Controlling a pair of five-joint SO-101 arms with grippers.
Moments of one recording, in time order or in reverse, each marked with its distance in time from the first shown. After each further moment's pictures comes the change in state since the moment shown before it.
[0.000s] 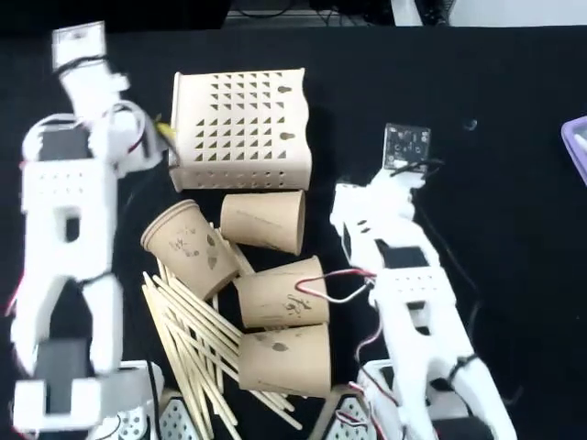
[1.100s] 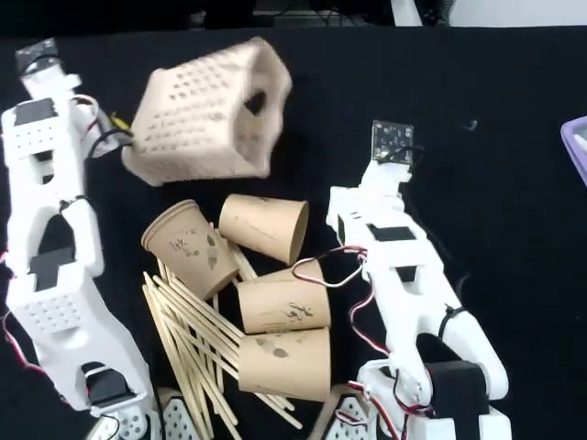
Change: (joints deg) left arm -13.5 37.5 -23.1 -2.1 0.0; right arm 0.0 15.6 -6.2 -0.7 0.0
